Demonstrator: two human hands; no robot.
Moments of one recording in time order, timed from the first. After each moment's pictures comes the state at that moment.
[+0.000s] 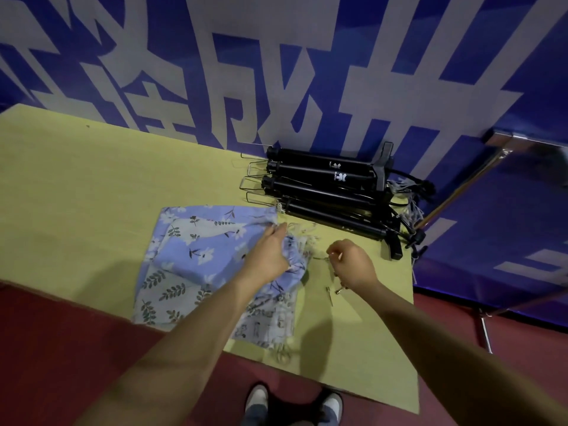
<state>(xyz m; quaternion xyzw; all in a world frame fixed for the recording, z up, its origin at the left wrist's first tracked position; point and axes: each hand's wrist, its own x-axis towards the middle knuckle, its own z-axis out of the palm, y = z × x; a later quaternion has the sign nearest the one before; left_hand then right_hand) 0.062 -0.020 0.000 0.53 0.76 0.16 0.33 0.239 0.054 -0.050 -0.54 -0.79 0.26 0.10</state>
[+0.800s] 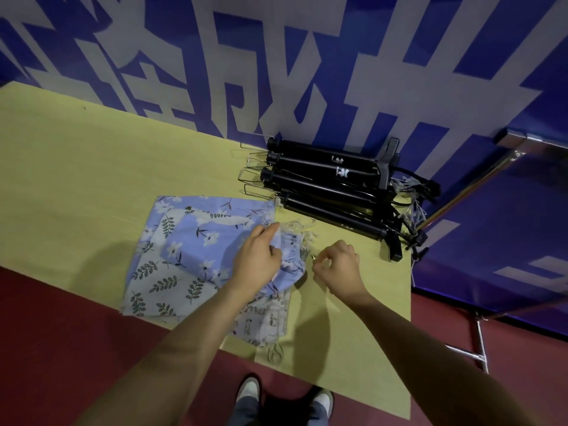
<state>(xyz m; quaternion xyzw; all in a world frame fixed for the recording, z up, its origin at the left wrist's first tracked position) 0.062 -0.028 -0.030 0.50 0.79 0.26 0.25 0.229 0.039 -0.061 -0.54 -0.79 0.28 0.12</state>
